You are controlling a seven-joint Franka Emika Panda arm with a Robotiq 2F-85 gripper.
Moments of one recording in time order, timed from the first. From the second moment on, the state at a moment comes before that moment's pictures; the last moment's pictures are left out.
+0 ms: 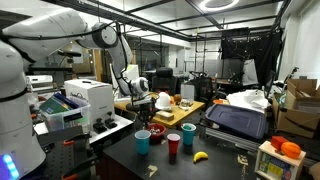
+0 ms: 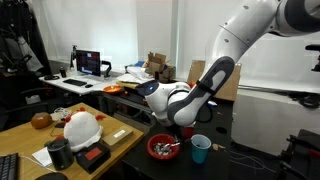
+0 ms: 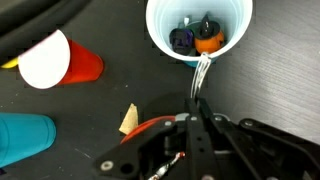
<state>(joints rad) 0.34 0.97 0.06 -1.57 -0.52 2.17 -0.01</state>
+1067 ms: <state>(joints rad) 0.39 0.99 -0.04 -1.54 -0.53 2.27 0.14</state>
